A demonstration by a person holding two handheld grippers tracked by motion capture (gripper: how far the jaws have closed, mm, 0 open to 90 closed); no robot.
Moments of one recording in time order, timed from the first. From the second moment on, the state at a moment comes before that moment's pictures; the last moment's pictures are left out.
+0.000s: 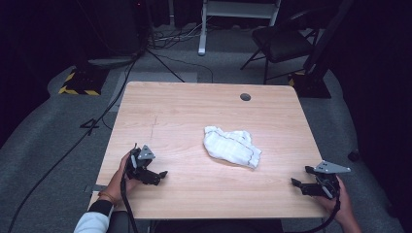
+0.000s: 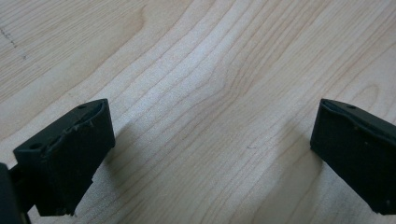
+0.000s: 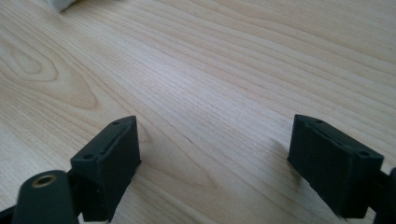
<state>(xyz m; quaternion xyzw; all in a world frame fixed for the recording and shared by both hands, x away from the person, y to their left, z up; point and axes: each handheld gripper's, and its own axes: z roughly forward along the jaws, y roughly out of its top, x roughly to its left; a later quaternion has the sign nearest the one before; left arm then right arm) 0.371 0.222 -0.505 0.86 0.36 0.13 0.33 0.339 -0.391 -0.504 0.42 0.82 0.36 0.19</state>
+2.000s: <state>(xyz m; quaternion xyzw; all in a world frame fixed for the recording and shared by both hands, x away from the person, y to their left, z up) 0.453 0.131 -0.467 0.87 0.30 0.13 0.37 0.428 -0.280 -0.465 0.33 0.85 0.36 0.18</state>
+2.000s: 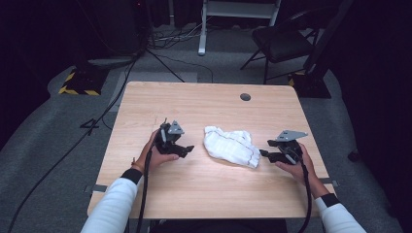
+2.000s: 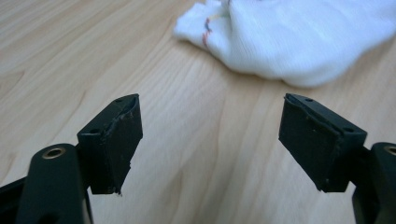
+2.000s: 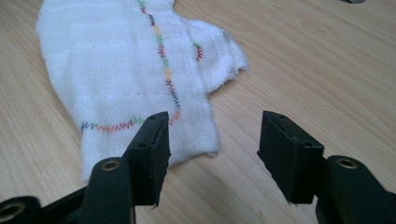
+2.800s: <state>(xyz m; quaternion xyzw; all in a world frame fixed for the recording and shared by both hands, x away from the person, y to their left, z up) 0.472 0.071 -0.482 0.91 0.19 0.09 0.35 0.426 -0.265 -0.489 0.30 0.88 0.35 0.14</state>
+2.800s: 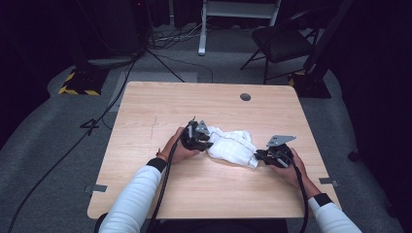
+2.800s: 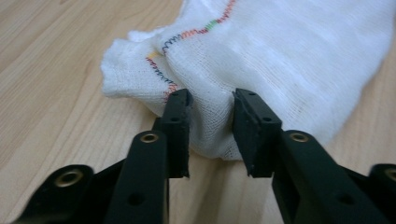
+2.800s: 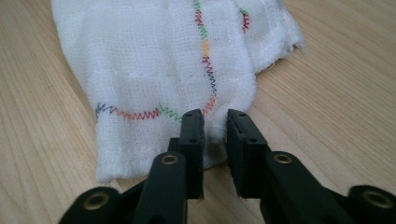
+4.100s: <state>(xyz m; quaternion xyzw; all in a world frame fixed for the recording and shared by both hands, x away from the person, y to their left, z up) 0.416 0.070 -0.456 0.89 0.19 0.10 0.40 0.312 -0.219 -0.477 0.06 0.93 0.34 0.08</state>
